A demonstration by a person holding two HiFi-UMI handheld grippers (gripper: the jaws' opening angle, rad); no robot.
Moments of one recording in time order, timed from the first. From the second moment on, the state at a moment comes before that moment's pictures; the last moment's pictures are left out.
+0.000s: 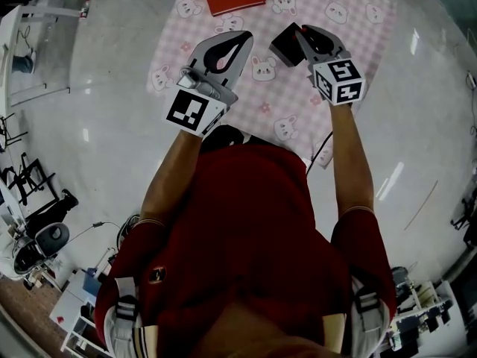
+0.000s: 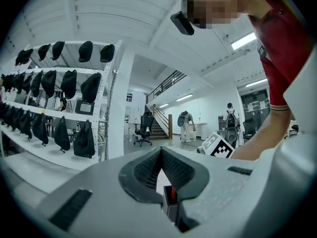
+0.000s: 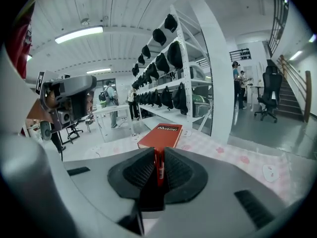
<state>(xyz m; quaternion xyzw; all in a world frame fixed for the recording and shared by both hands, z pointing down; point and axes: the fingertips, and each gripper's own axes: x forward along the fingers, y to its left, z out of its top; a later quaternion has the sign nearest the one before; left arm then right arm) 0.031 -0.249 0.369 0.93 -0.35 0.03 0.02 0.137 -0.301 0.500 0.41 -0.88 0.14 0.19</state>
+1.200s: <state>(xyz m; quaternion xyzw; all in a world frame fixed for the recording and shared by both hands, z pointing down) 0.008 -0.255 0.387 0.93 -0.37 0.04 0.04 0.120 -0.319 0.538 0.39 -0.87 0.12 0.28</state>
